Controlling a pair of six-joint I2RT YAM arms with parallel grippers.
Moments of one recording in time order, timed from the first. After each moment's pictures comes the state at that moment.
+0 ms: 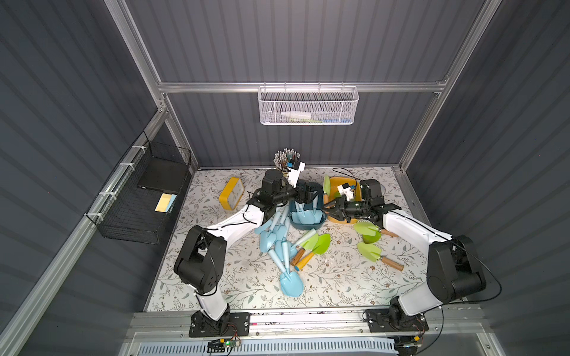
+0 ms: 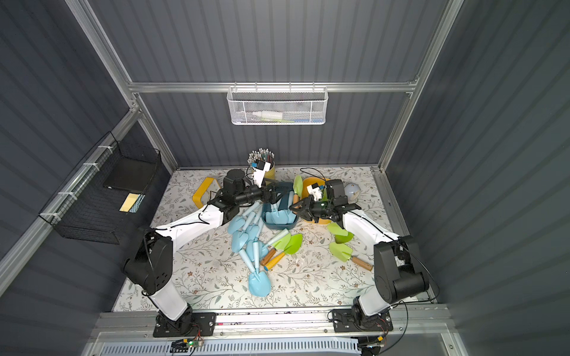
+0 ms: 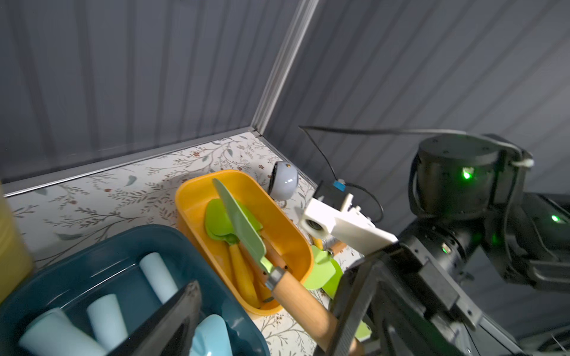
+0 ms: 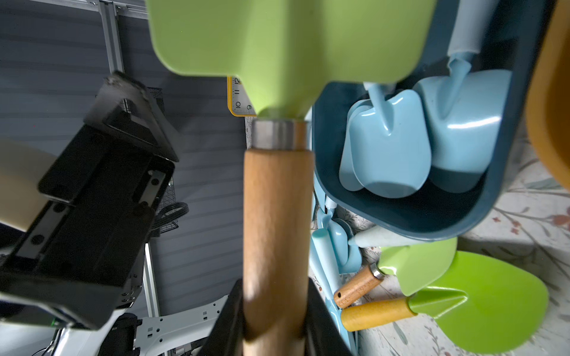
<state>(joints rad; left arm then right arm) -0.53 1.75 1.25 0.29 0.59 -0.35 0.31 1.55 1.01 -0.12 -0.90 0.89</state>
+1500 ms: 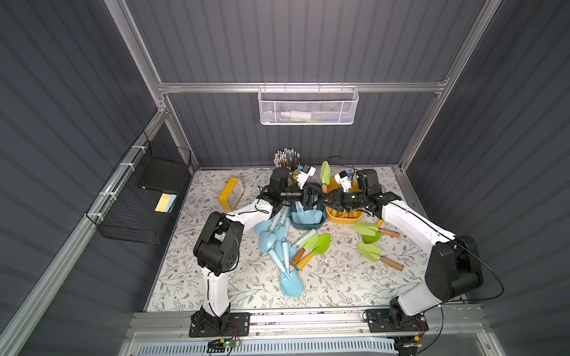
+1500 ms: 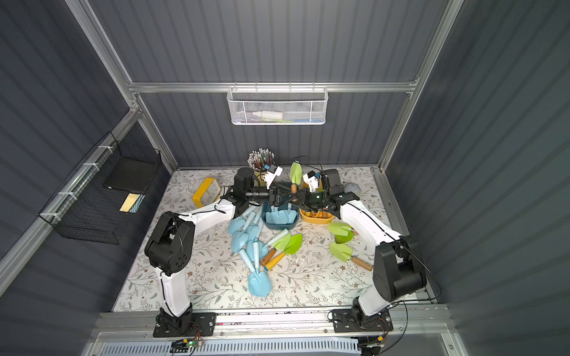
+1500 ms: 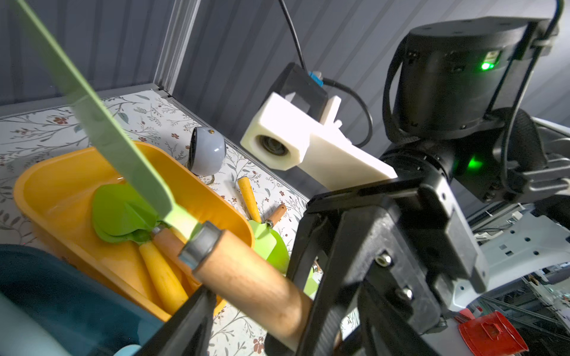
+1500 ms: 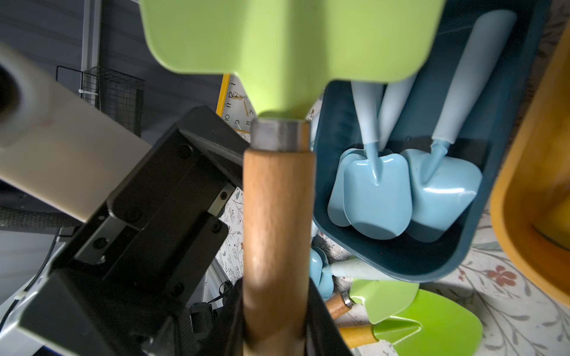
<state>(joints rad) -0.53 1.95 1.38 0.38 0.97 -0.42 0.37 1.56 1.19 -0.32 -0.74 0.65</state>
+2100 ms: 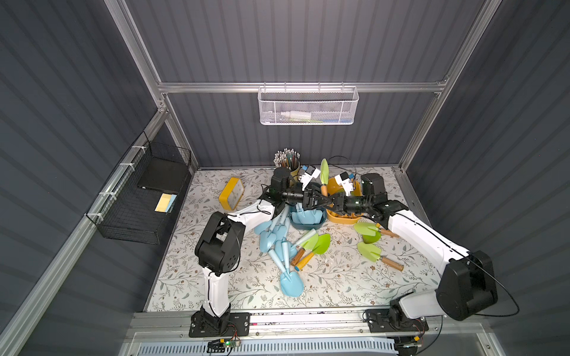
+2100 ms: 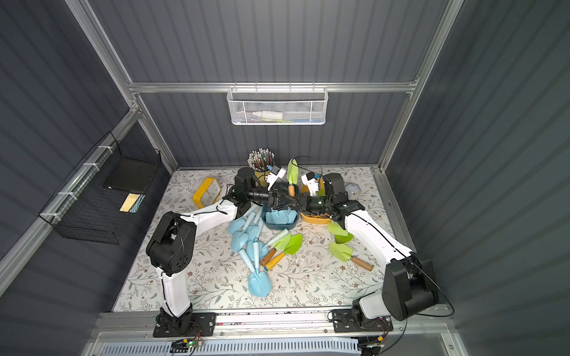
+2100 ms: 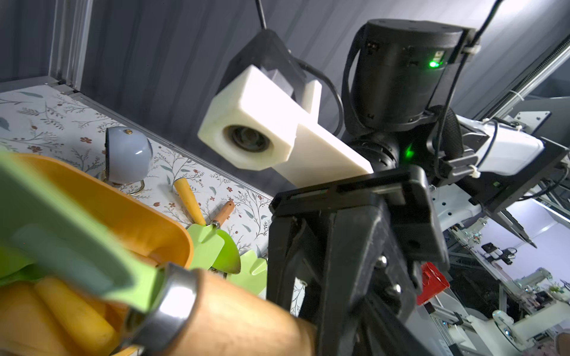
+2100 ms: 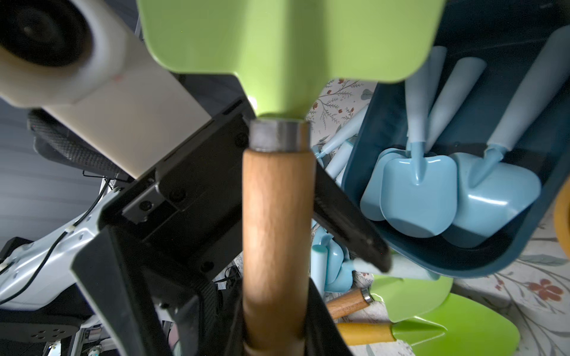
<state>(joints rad) -0.53 1.95 1.38 0.50 1.18 -0.51 0.39 1.42 1.08 -0.22 -0.81 0.62</state>
